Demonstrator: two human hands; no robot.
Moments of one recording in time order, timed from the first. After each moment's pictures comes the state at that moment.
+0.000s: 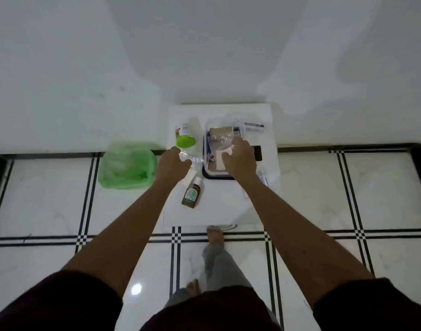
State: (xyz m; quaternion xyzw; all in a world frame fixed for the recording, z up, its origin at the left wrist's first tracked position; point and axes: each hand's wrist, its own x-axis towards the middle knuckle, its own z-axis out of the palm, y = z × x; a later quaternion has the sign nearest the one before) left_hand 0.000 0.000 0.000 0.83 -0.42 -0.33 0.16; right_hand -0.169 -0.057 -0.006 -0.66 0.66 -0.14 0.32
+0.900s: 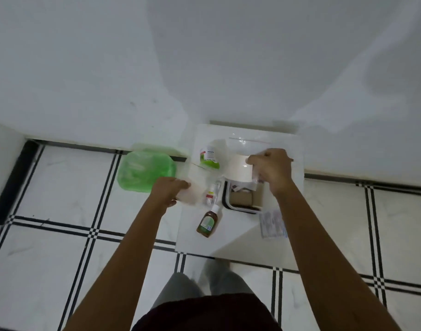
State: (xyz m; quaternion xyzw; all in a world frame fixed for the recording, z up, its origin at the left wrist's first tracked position) left_hand 0.058 -0.002 0.028 0.80 -0.08 -0.52 0.30; right_hand -0.145 -0.136 0.059 -0.53 0.67 -0.15 0.49
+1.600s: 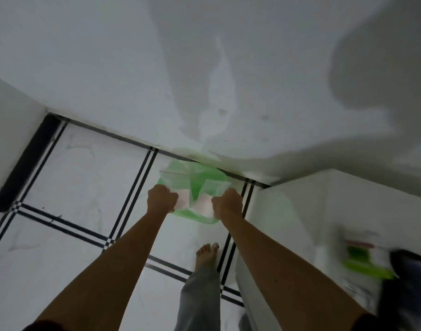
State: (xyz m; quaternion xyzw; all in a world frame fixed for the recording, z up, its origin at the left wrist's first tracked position) left_hand 0.396 -0.012 -0.214 0.90 -0.07 -0.40 0.18; right_hand 0.259 -0.098 -0.213 -0.54 0.69 0.10 0.48
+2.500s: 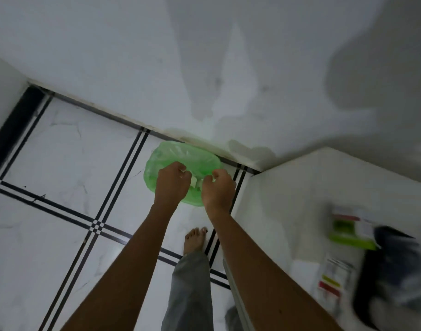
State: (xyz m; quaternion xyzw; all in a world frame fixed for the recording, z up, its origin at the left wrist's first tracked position) left_hand 0.347 -0.018 -0.231 0.89 -0.21 -0.31 0.25; right_hand 0.258 -0.067 -0.212 -0.59 0.67 -0.06 0.45
